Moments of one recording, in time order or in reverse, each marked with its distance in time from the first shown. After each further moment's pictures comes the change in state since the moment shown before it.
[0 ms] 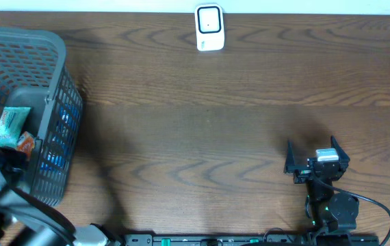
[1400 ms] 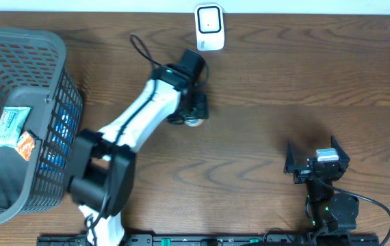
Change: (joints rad) left arm -1.350 0.381 0.313 0.096 0.329 -0.018; right arm 0.000 0.000 0.000 0.000 0.000 0.000
